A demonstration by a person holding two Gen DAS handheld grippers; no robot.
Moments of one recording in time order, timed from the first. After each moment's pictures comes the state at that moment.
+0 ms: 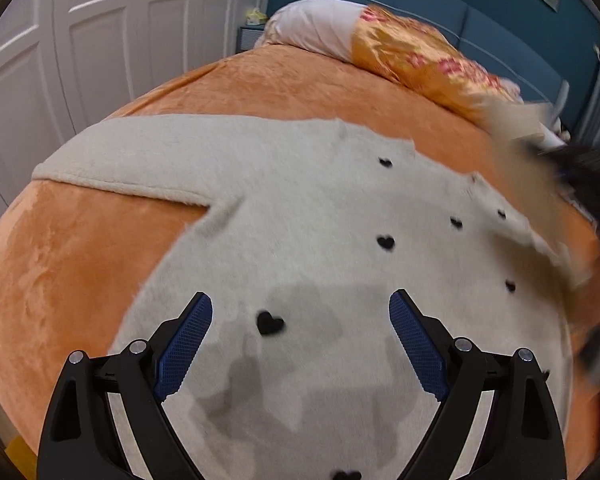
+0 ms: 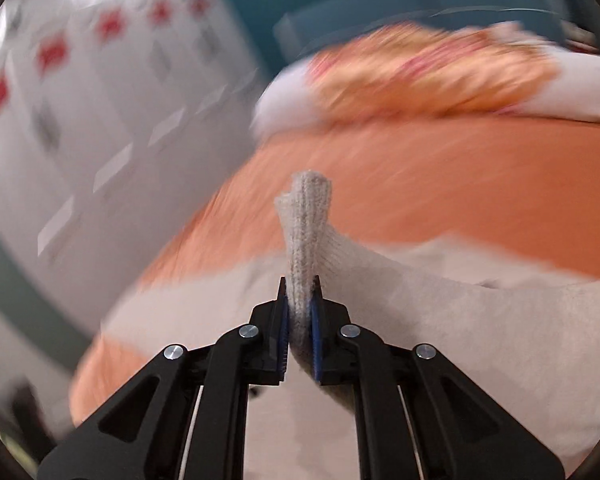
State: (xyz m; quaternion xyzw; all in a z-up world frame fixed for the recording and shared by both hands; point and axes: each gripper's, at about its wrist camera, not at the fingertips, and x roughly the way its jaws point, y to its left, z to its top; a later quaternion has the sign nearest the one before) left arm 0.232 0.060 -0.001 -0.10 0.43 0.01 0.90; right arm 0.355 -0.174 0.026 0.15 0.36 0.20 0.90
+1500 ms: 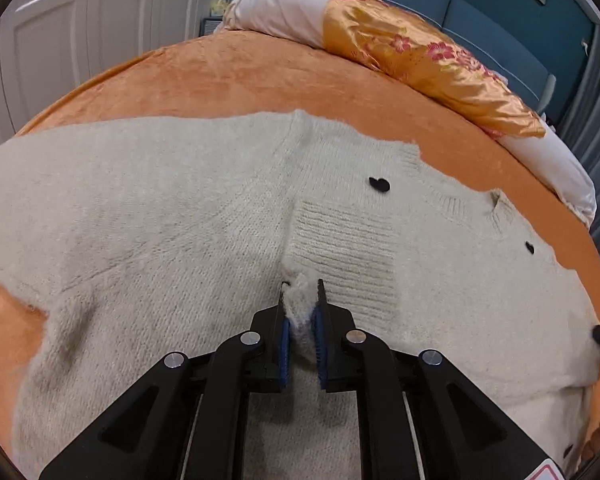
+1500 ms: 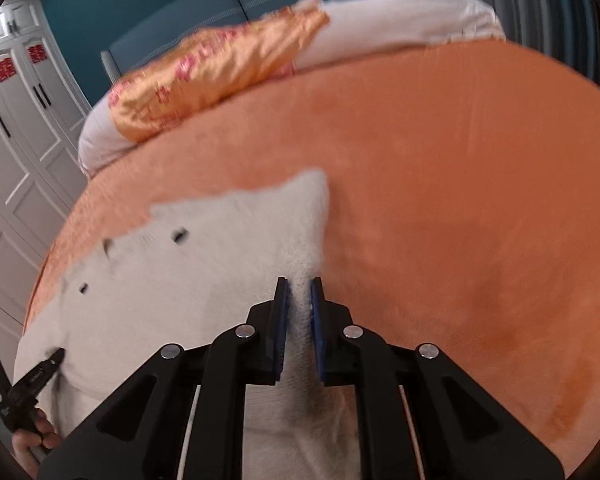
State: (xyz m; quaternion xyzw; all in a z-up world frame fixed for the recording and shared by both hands) left arm 0.367 0.029 -0.067 -0.10 0.43 -0.05 0.89; right arm 0.247 -0.348 -0.034 0.22 0.37 -0.12 0.90
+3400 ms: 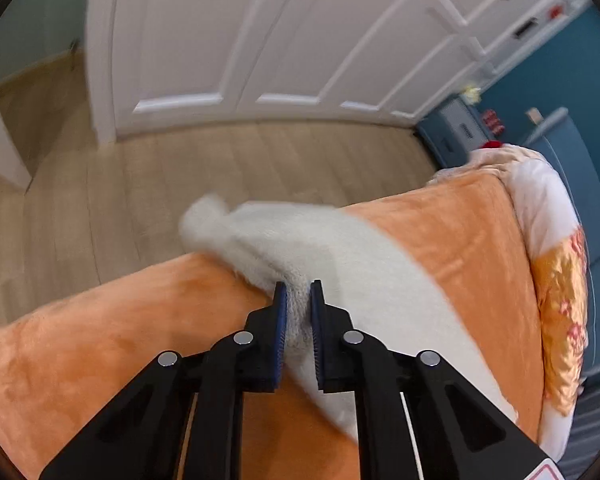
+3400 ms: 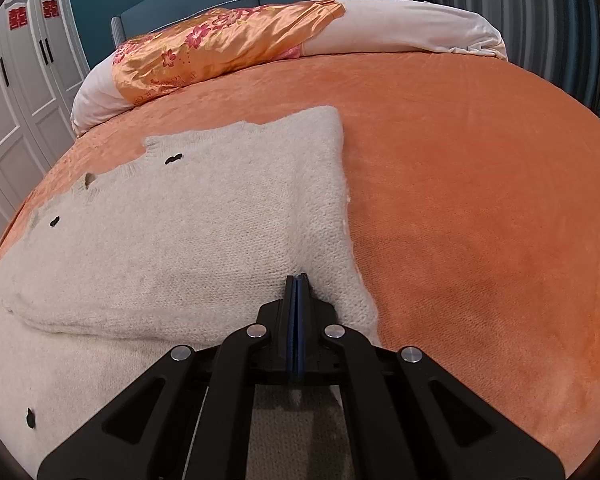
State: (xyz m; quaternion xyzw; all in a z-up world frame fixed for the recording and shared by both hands) left arm 0.341 0.442 -0.027 -0.38 0.37 0.21 0.82; right arm 0.226 -0.305 -0.083 0.16 0.39 -0.14 0.90
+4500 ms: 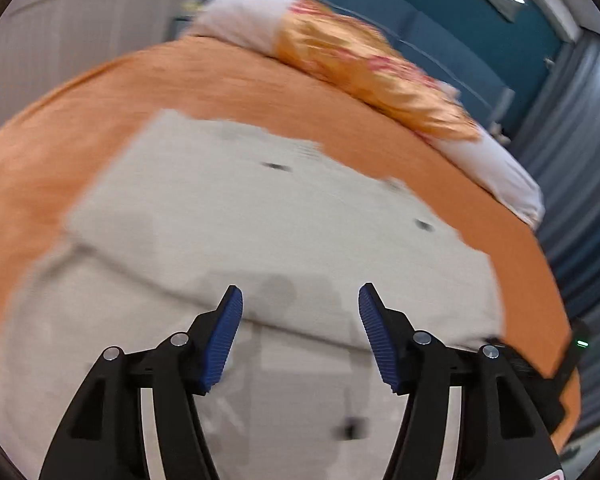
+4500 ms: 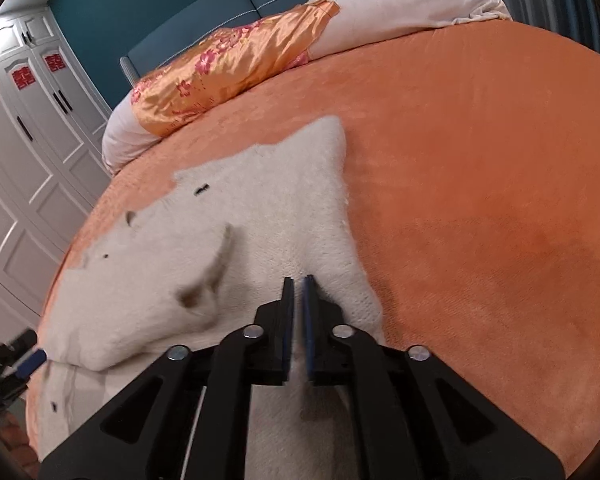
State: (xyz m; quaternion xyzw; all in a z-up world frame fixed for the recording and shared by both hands) left arm 0.290 0.012 -0.009 -0.15 0.42 -0.11 0.89; right arm 0.212 -0.332 -0.067 0.26 0.35 -0.08 0.89
